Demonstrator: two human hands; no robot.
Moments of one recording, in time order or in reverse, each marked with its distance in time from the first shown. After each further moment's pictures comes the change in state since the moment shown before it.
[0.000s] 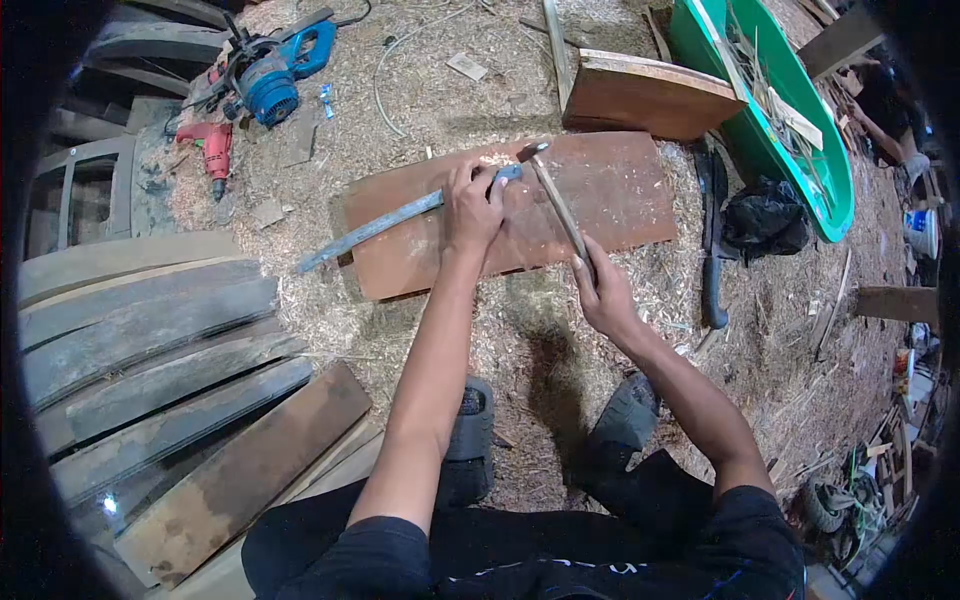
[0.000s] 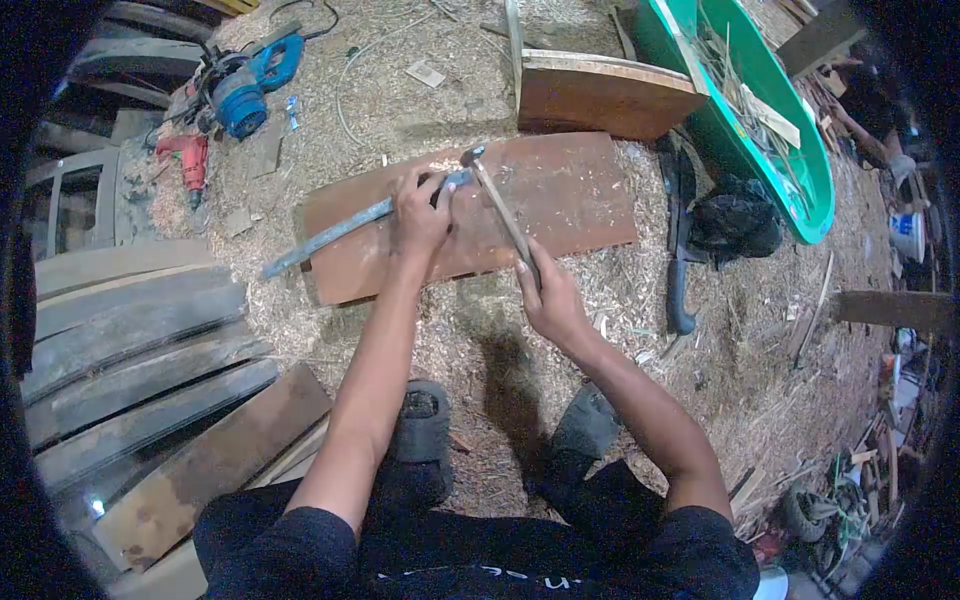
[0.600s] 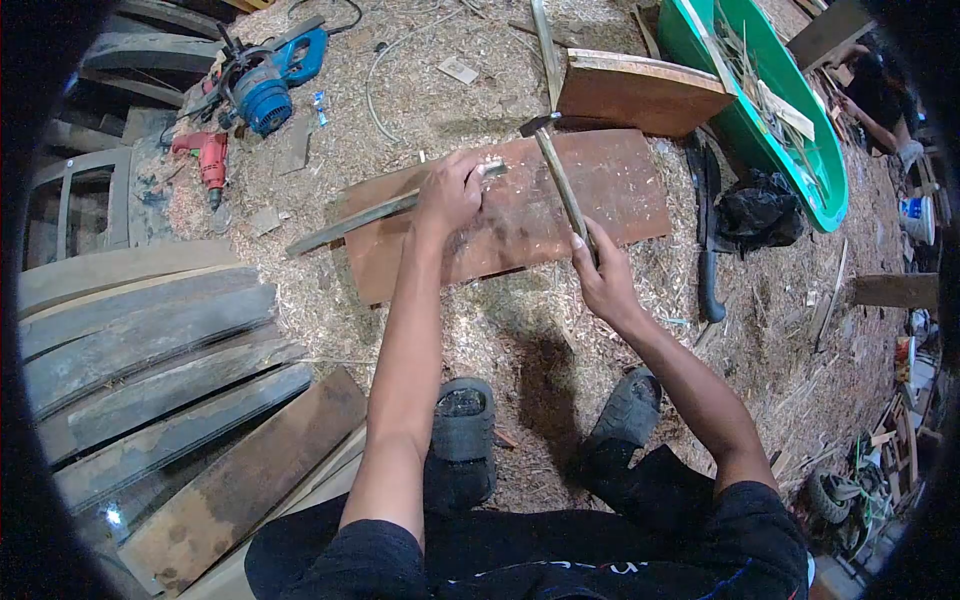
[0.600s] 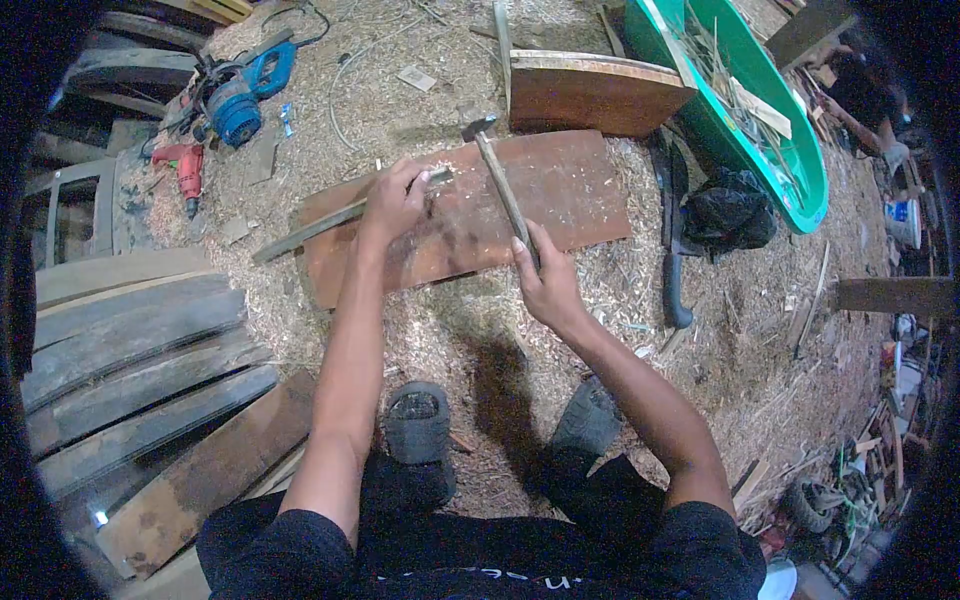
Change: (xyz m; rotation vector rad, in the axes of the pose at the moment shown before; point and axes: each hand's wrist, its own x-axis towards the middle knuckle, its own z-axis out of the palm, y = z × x) left_hand 0.037 -0.011 -0.036 -0.093 -0.331 0.031; right_hand 0.016 -0.023 -0.010 0.109 0.038 0.071
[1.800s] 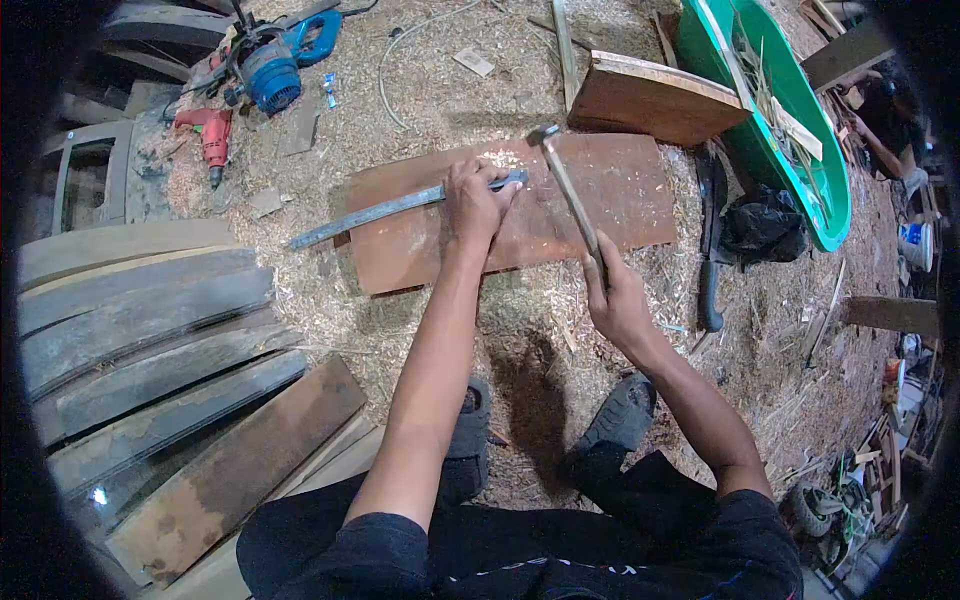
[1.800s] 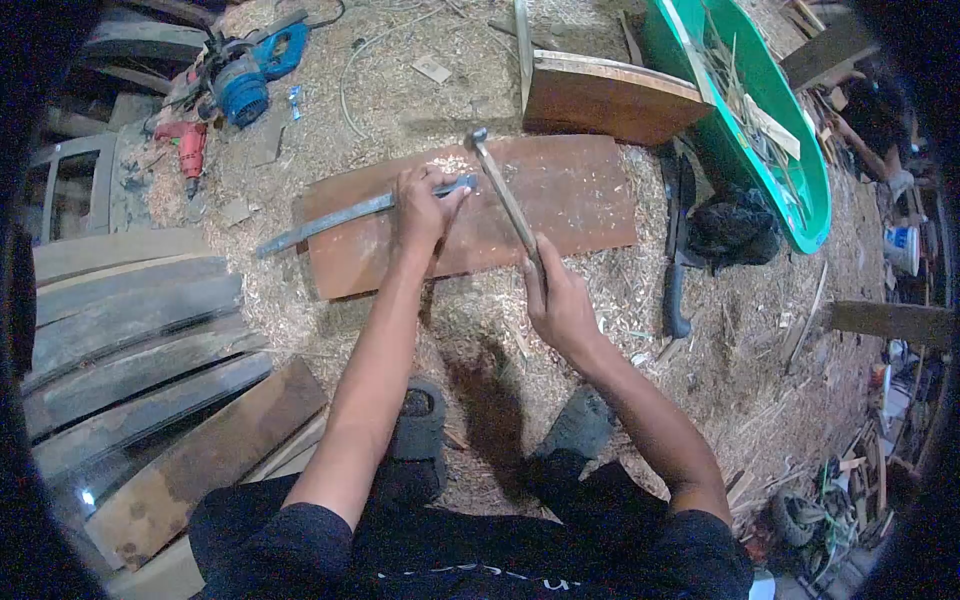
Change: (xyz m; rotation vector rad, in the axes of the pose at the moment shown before) left_hand -0.018 0.006 0.048 0.094 0.245 -0.173; right_hand -0.014 -0.020 -0.014 -0.217 -0.093 -0.069
